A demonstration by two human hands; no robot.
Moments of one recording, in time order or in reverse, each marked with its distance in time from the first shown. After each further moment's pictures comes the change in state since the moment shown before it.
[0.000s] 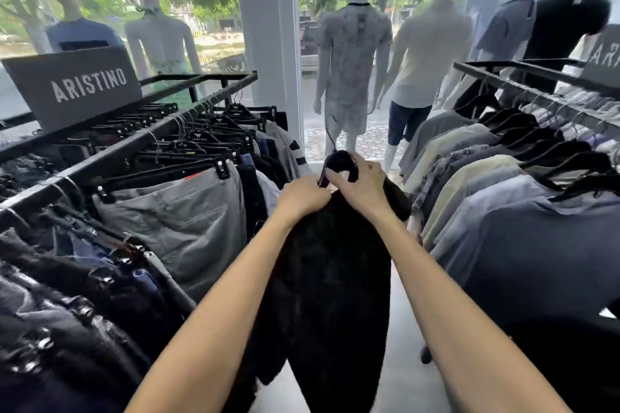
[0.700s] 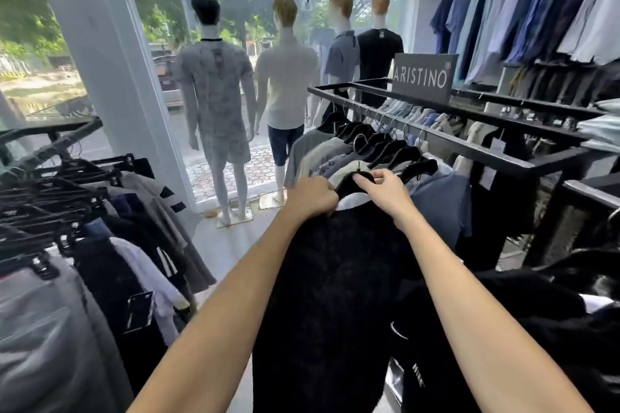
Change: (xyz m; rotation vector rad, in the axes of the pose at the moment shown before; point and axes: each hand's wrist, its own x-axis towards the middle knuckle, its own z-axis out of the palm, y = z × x) left_hand -0.001 0.197 0.088 0.159 -0.214 0.583; right_hand -0.048 0.082 -0.236 -0.006 0.424 0.356
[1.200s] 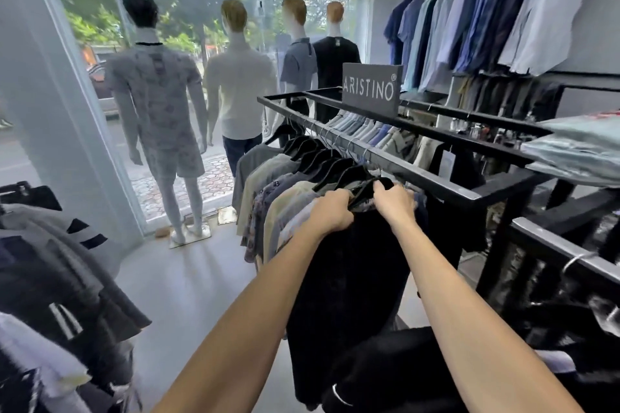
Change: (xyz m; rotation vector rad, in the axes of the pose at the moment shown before) left_hand 0.148 0.111 0.100 -0.014 -0.033 0.193; right_hand 0.118 0.065 -0.093 -0.209 0.303 0.273
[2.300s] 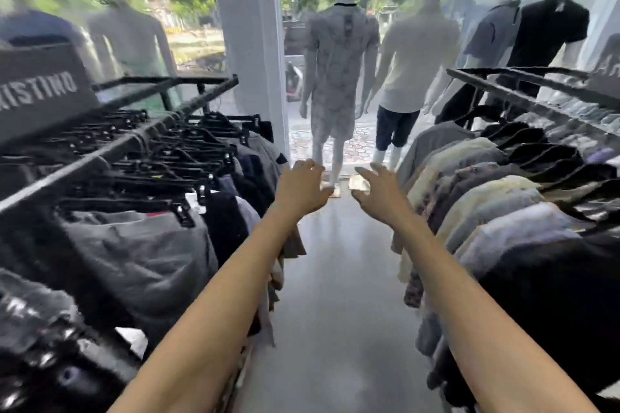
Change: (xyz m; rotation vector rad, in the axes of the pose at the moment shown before) left_hand -0.218 -0.345 -0.147 0.439 0.342 -0.403; right_hand -0.218 -0.156 0.279 -0.313 -0.513 -0.906
